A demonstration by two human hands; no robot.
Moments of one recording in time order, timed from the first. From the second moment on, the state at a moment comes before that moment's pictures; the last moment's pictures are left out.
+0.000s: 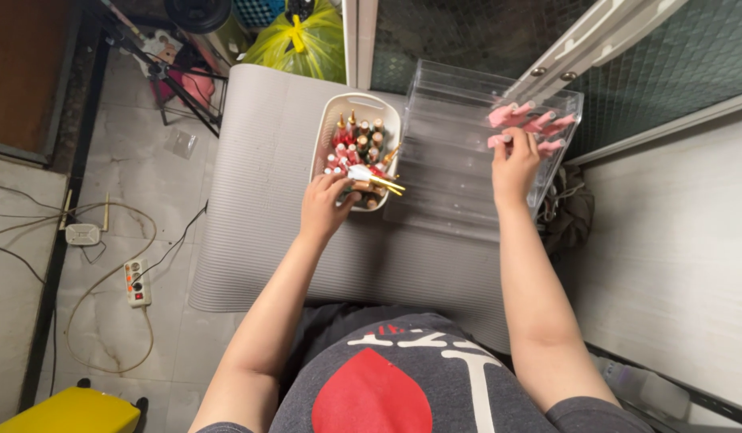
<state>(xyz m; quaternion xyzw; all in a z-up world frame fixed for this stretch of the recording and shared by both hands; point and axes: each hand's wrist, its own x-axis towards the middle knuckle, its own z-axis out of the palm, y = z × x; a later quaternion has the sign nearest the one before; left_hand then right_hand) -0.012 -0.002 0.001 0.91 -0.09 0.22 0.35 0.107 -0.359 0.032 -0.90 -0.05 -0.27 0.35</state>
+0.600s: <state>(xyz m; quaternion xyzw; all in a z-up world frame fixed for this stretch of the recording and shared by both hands) -0.016 0.009 -0.002 0.91 -0.08 0.21 0.35 0.074 -0.207 0.011 -0.86 -0.24 -0.06 0.44</state>
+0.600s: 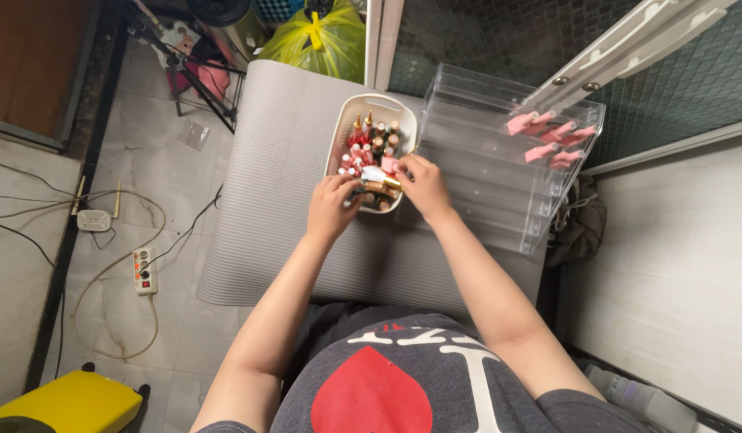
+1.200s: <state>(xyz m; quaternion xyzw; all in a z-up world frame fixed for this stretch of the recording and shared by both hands) -0.004 -0.005 -0.004 0.91 -0.09 0.20 0.35 0.145 -0.355 0.061 -0.88 -0.13 -0.29 0.36</state>
